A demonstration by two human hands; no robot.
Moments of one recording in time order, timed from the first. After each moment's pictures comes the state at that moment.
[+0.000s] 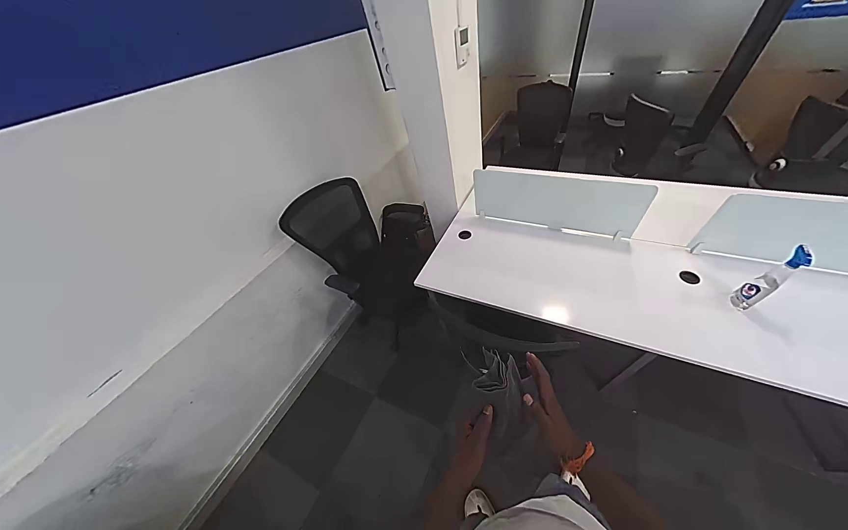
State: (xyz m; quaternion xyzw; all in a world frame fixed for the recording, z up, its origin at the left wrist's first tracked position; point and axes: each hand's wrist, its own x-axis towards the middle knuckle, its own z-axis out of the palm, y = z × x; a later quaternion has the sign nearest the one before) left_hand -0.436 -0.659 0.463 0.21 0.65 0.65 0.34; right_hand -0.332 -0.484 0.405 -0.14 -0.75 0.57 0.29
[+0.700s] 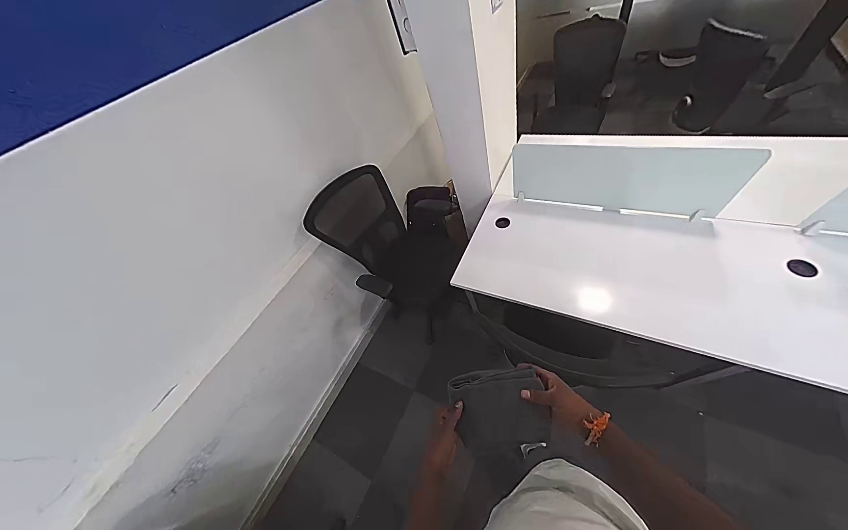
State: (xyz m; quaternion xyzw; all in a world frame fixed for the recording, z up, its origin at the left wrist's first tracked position) left_hand -0.651 -0.696 0.398 0.03 0.65 0.66 0.37; right_hand -0.511 -0.454 0.388 -0.20 -0.48 0.86 0.01
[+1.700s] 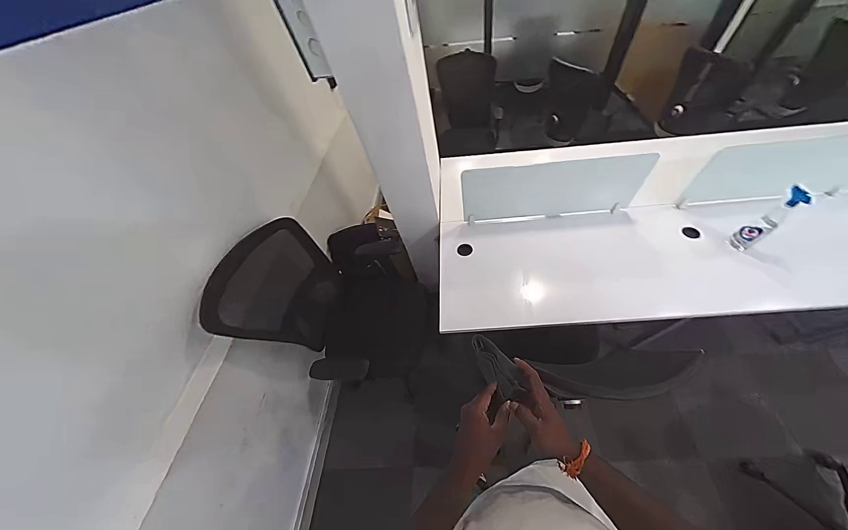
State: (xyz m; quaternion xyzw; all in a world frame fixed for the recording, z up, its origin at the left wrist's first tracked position) left_hand -0.910 -0.630 0.418 0.50 0.69 0.39 0.35; right_hand -0.756 -0.553 0.401 -0.28 -0.65 0.60 0.36
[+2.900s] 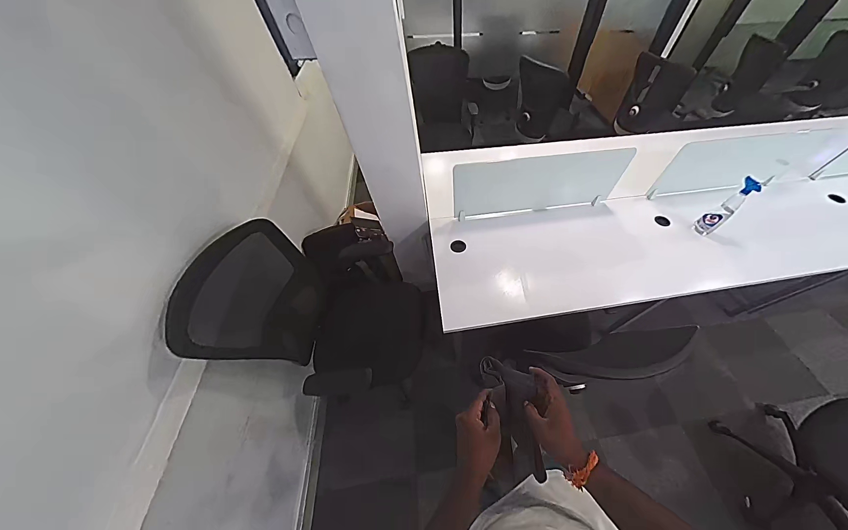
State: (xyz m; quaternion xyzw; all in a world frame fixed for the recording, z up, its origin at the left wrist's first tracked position) left_hand -0.982 -0.663 0.396 0.45 0.70 0.44 0.34; right_hand -0.822 -0.603 0.395 -0.49 -0.60 0.49 0.39
